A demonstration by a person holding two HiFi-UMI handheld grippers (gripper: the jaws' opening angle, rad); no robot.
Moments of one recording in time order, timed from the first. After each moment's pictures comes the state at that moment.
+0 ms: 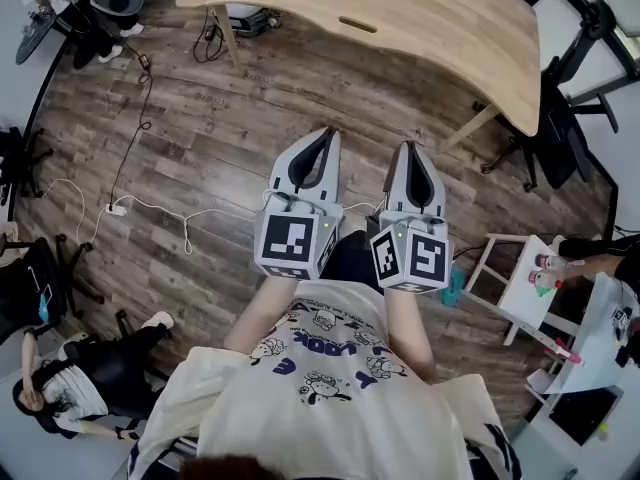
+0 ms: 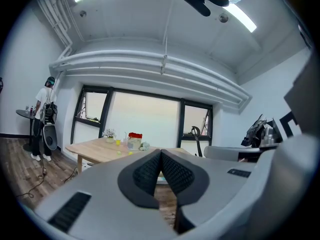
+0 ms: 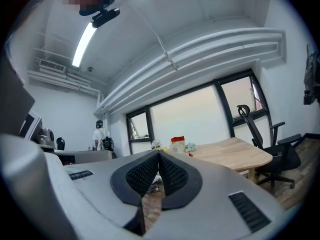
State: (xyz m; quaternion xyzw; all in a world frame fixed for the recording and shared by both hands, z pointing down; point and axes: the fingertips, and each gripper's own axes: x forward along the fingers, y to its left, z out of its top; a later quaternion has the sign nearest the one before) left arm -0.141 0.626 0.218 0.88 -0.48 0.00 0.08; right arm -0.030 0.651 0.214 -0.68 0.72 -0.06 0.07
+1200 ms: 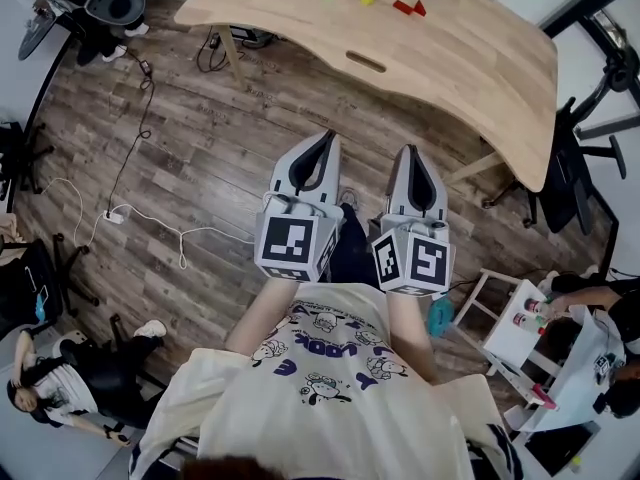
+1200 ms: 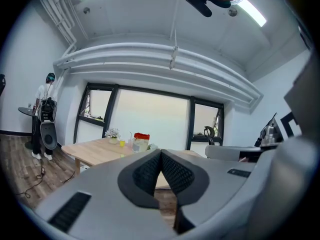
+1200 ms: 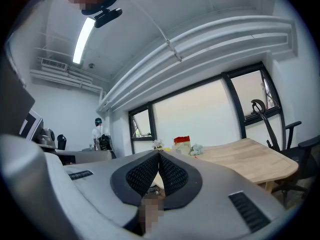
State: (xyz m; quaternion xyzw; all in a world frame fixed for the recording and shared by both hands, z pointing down) left arm -0.119 0.496 0.232 0.86 -0.50 0.00 0.09; right arm -0.005 0.514 0.223 -0.66 0.75 -0.06 0.06
